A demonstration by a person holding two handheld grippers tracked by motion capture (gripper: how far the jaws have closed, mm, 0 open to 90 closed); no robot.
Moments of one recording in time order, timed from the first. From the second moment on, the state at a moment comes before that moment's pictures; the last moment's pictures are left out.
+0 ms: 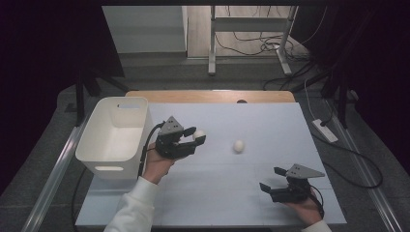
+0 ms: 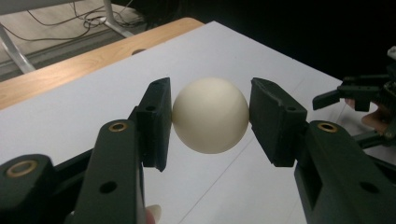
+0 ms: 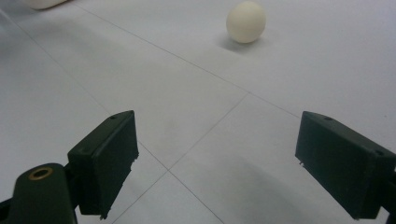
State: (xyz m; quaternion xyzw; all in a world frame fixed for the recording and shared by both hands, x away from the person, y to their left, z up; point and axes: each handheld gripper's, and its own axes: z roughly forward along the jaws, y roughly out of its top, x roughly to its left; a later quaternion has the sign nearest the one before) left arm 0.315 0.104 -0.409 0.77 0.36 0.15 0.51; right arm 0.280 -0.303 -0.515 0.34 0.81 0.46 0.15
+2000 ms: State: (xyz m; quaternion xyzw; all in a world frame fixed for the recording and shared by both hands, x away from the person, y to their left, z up) left arm 0.328 0.153 -0.374 0.72 0.40 0.21 0.52; right arm 0.280 -0.302 -0.516 0.34 0.81 0.46 0.15
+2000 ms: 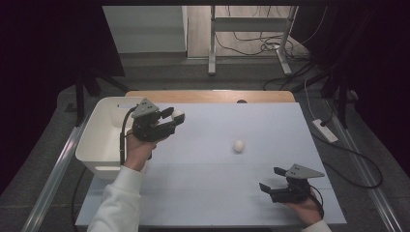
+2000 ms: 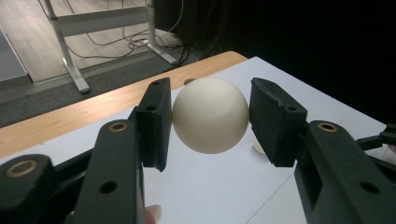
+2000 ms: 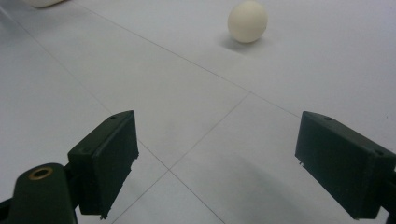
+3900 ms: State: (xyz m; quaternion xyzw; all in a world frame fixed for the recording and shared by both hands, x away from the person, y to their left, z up) left arm 0.336 0.211 -0.369 0.69 0.47 0.25 0.50; right arm 0.280 -0.303 -0.515 0.34 0.81 0.46 0.15
